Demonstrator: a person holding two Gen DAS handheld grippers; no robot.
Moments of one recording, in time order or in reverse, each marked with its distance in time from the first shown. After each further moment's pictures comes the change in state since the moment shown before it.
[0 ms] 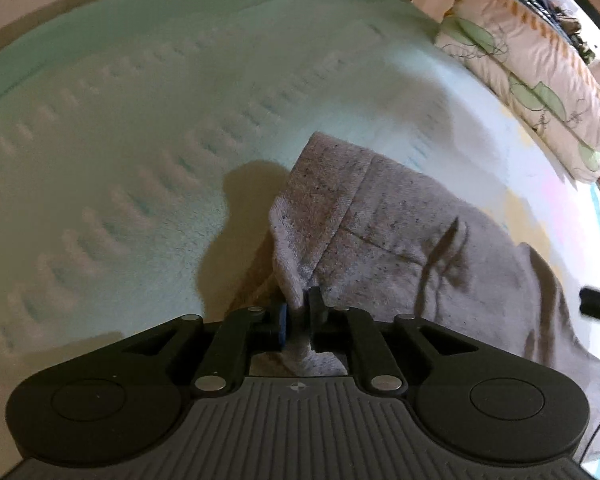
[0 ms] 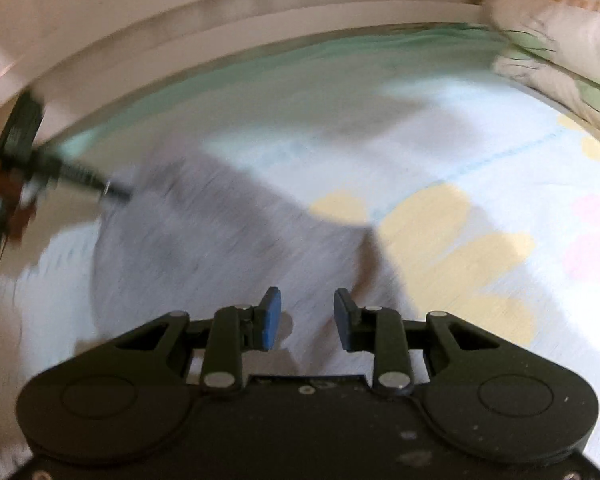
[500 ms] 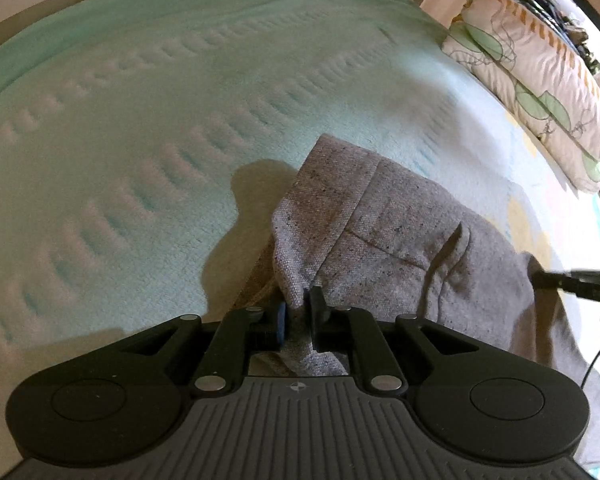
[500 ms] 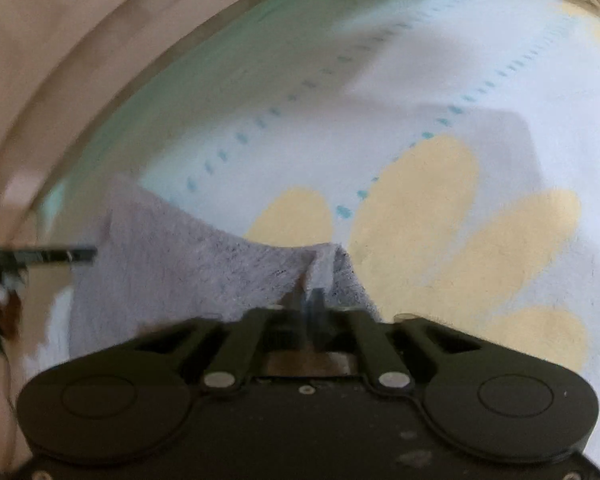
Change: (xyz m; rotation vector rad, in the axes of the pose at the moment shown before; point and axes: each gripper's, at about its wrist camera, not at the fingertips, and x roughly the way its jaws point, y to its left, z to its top) left arm -0.004 0.002 -0.002 -0.018 -0.005 0.008; right arm 0.091 -0.065 0.035 0.210 0.162 0.111
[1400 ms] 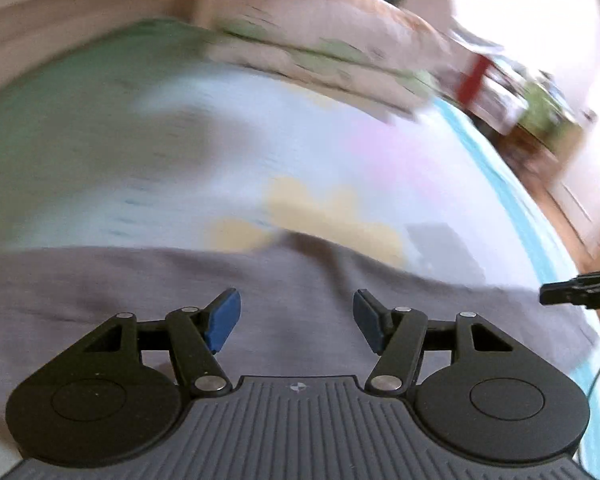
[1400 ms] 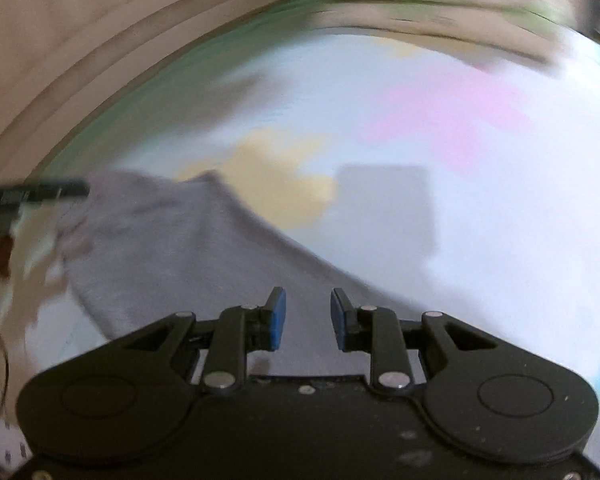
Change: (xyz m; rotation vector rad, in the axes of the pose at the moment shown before) left arm -0.007 -0.208 -0.032 0.500 -0.060 -0.308; right arm -0.215 -0.015 -0.181 0.236 -0.192 -0.315
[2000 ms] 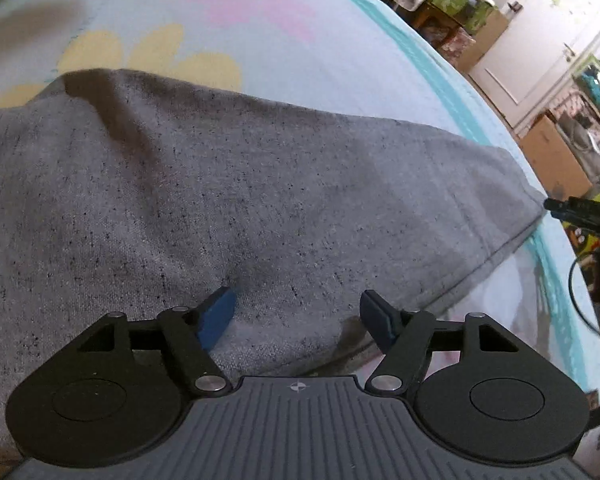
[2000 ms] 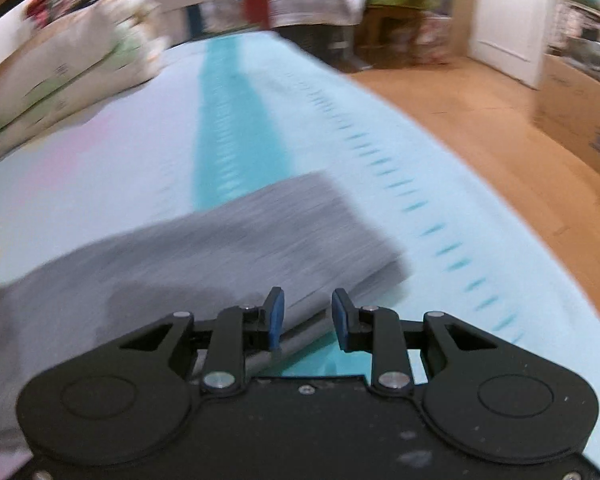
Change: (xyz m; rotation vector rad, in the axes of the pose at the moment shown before) left arm 0.093 -0.074 -0.065 0.124 0.297 -0.220; right arm -0.102 -0.115 -0.192 0.624 -0.274 -0.759
